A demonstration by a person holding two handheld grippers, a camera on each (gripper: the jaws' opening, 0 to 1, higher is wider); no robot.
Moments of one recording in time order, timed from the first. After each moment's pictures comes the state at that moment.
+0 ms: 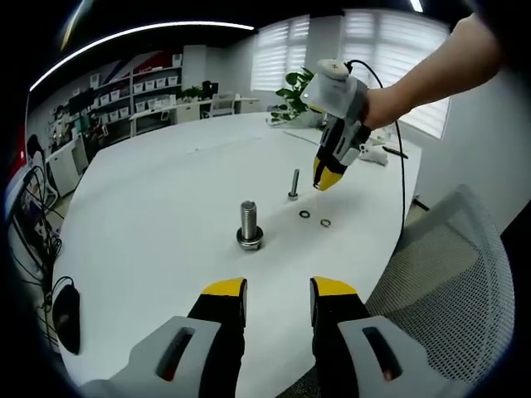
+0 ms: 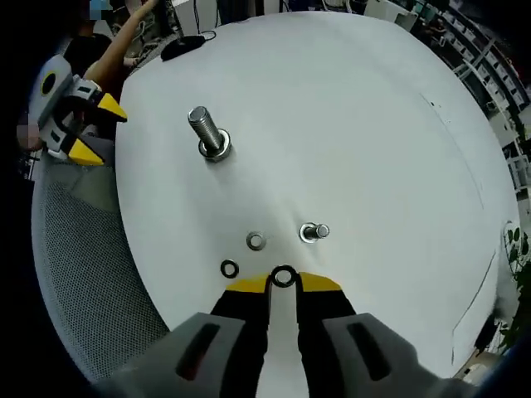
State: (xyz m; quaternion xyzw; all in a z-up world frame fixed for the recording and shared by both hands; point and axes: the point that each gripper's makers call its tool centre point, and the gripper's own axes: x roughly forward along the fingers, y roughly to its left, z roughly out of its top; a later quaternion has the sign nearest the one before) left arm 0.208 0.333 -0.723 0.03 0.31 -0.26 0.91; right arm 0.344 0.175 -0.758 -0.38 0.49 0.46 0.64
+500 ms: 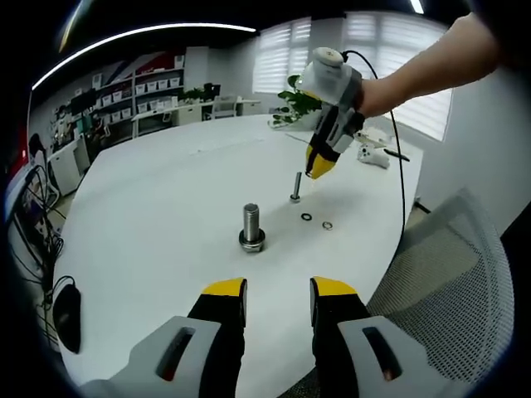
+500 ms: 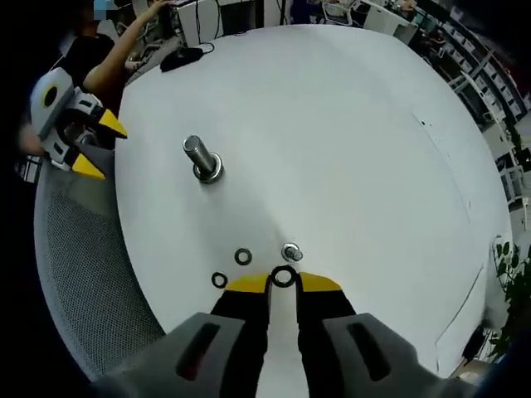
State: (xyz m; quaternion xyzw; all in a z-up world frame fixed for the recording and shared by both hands) left arm 0.210 0.336 -0.722 0.03 0.30 -0.25 0.92; right arm 0.363 0.189 -0.737 -0.38 0.47 0.47 0.65
